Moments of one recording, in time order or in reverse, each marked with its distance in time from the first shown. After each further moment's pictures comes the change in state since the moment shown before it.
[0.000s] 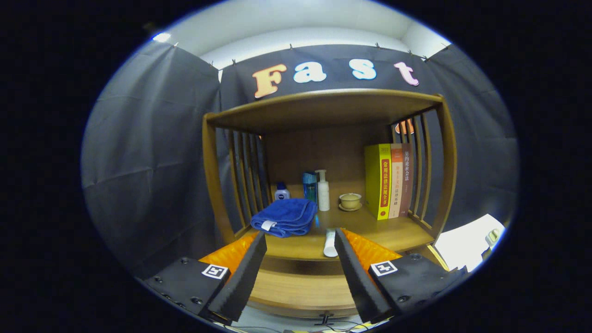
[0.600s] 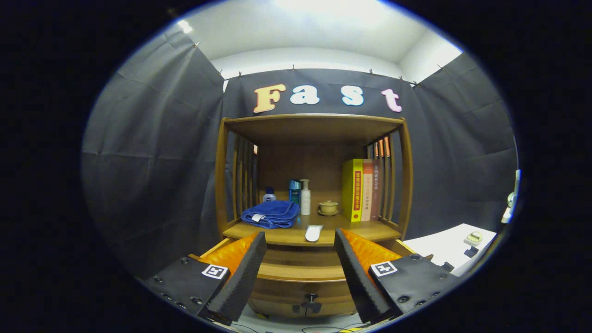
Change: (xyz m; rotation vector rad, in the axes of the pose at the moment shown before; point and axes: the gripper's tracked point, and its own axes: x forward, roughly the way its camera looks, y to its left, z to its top) arm -0.086 -0.006 -0.046 -0.075 -0.142 -0.133
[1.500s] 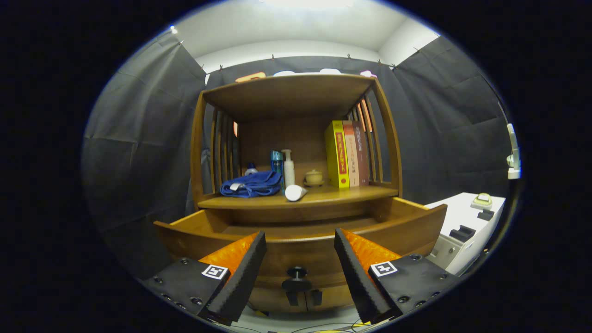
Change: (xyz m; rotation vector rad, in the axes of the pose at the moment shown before) arm 0.026 -0.040 -0.140 0.071 0.074 -0.057
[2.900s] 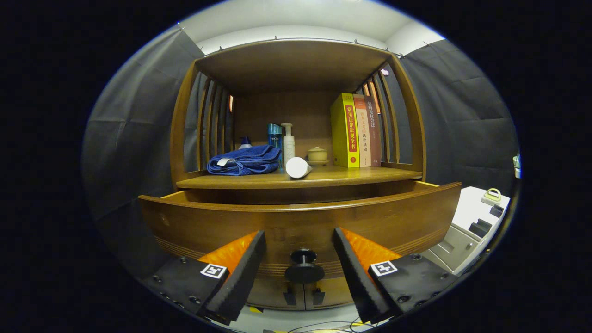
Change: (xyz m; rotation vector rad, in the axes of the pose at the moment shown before) arm 0.083 0.009 -0.027 -0.044 0.087 -0.017
